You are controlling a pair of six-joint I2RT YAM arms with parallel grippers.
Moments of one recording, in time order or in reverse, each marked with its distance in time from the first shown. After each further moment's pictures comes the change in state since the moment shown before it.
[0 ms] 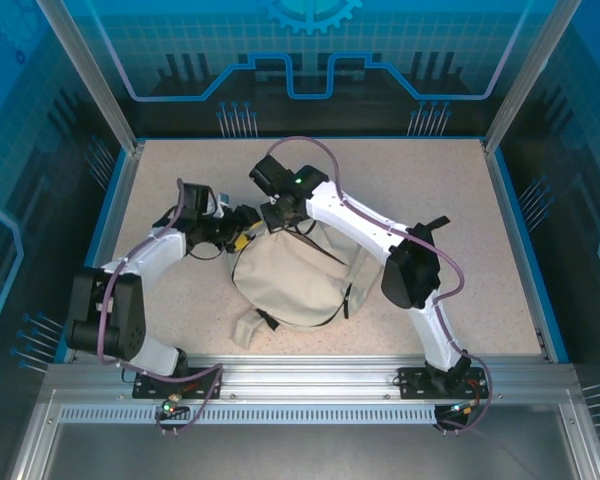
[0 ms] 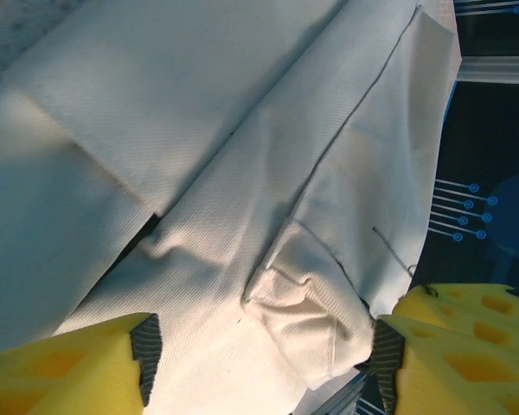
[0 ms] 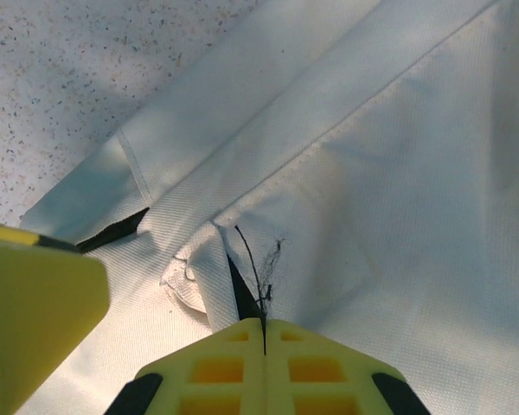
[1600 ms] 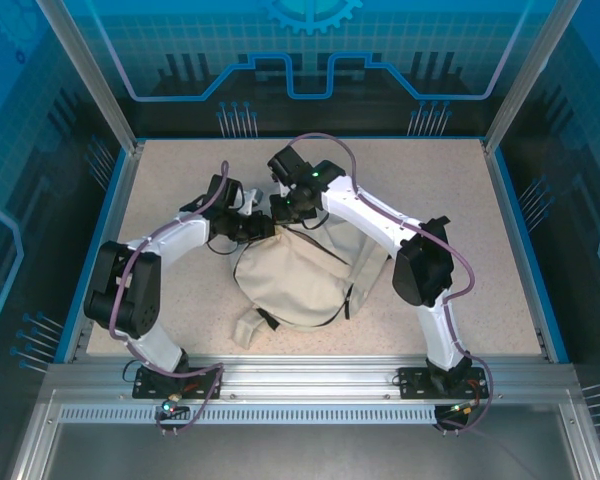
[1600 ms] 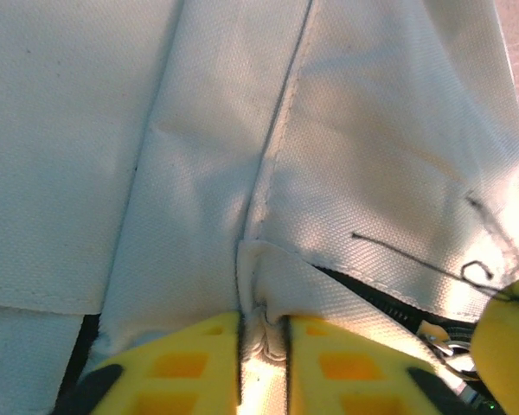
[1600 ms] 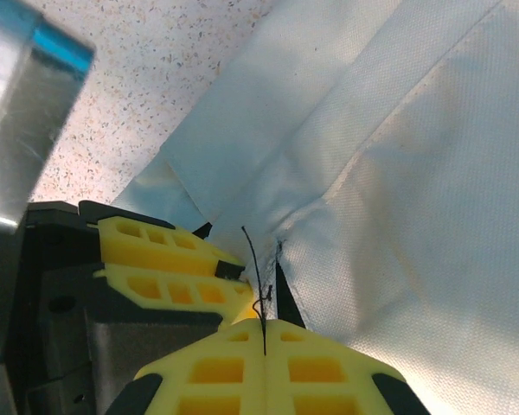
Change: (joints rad) left arm -0.138 0.155 0.160 -0.110 -0.103 0.466; right arm -0.078 -0.056 -0.107 0.110 -0.220 0.089
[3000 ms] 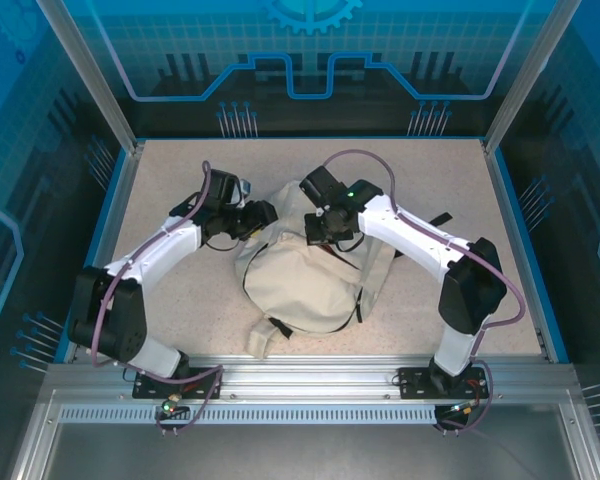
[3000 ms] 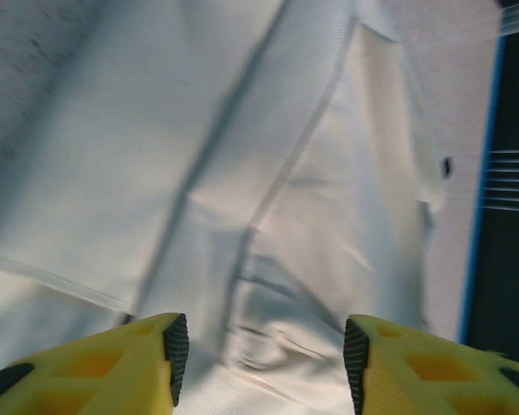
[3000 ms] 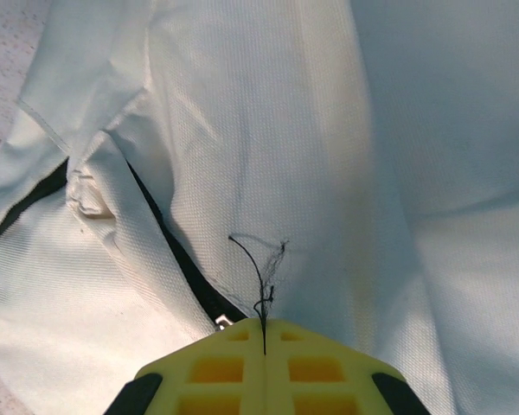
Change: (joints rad) left arm -0.050 -0.177 0.000 -0.043 -0.118 -0.375; right arm -0.023 -0.344 -0.440 0.017 0.103 0.075
